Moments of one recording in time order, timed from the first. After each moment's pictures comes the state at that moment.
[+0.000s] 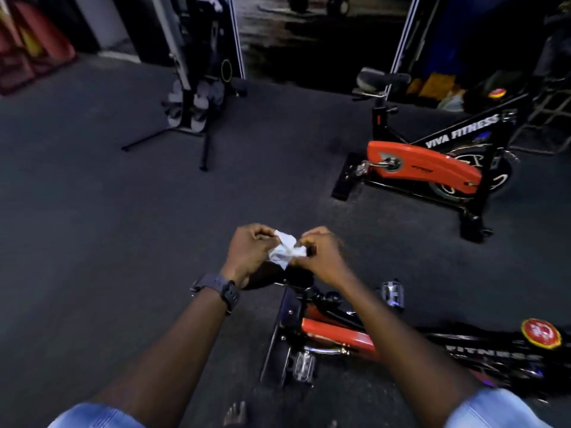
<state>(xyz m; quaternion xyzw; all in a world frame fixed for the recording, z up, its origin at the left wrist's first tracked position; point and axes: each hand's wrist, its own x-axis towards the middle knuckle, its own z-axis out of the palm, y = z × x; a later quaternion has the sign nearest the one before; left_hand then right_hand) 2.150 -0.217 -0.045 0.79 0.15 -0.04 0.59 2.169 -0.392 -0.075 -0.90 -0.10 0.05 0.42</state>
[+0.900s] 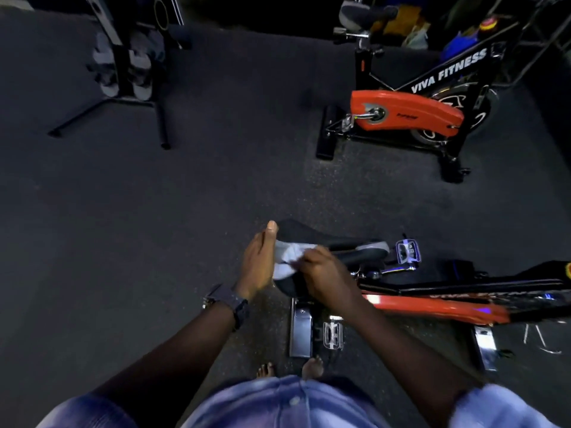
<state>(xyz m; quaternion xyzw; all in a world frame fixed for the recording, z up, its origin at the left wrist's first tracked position) 2.188 -0.097 -0.121 0.76 0.10 -0.16 0.62 2.154 -0.267 -0.165 -0.96 -0.21 -0.07 0.18</state>
